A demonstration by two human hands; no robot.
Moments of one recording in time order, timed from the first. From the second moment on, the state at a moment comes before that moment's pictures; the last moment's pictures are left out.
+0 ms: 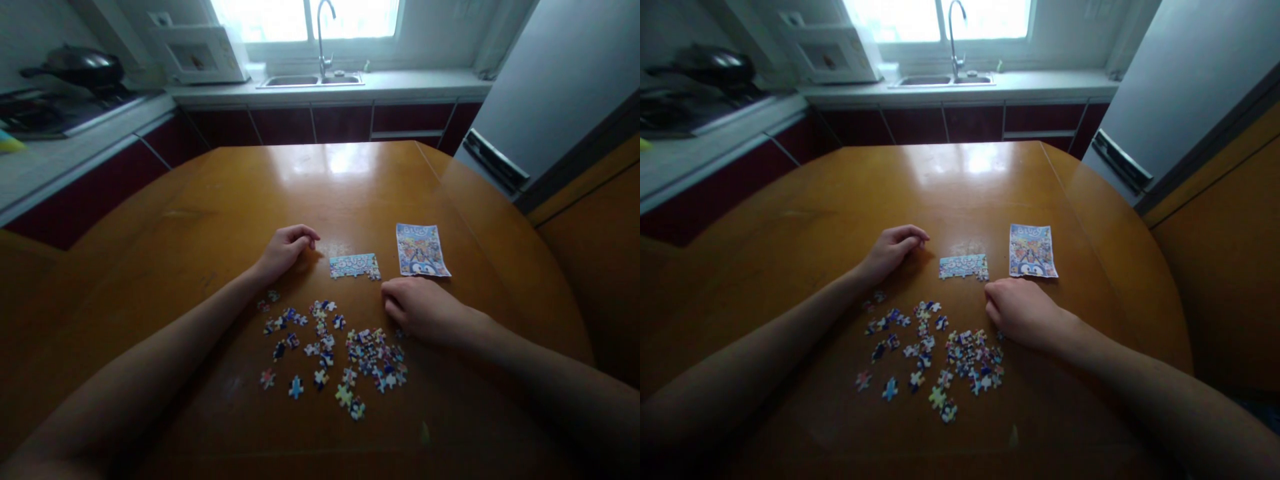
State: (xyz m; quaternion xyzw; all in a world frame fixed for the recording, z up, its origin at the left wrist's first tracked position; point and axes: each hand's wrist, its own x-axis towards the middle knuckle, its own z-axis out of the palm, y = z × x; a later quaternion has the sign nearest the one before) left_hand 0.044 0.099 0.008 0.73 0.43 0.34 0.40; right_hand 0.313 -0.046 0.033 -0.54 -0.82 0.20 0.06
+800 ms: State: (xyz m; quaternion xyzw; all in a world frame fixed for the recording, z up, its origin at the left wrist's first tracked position) left_hand 0.045 0.100 0.002 0.73 0.41 0.35 0.42; right_hand 0.284 -0.069 0.032 -0.36 -0.88 0.25 0.19
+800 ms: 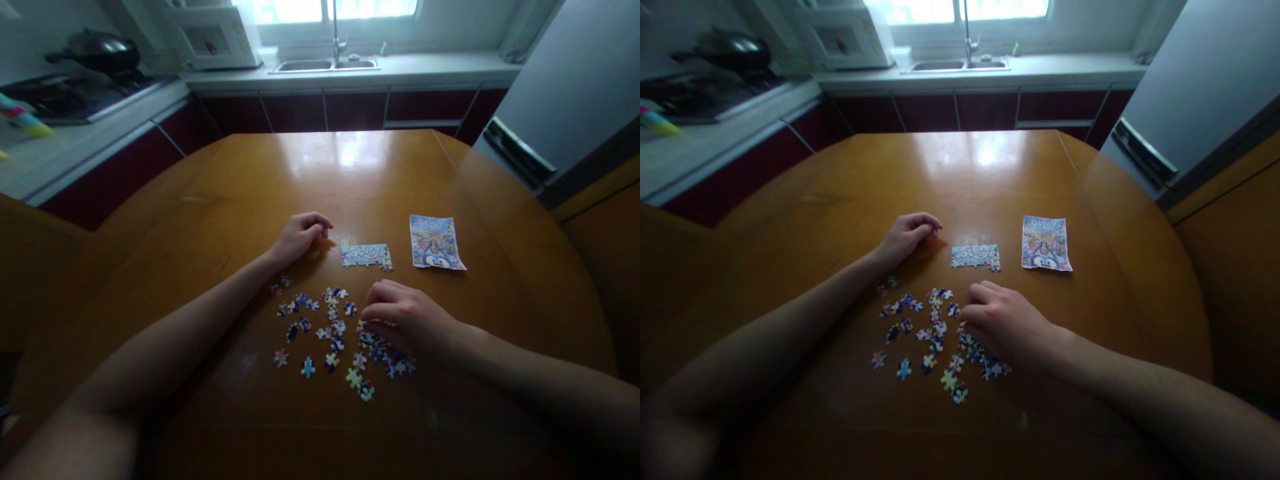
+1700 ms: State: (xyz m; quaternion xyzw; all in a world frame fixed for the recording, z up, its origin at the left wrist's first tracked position) left_hand 0.046 0.100 0.002 0.73 0.42 0.35 0.42; right_hand 0.283 -0.068 0.027 -0.43 -0.85 0.22 0.20
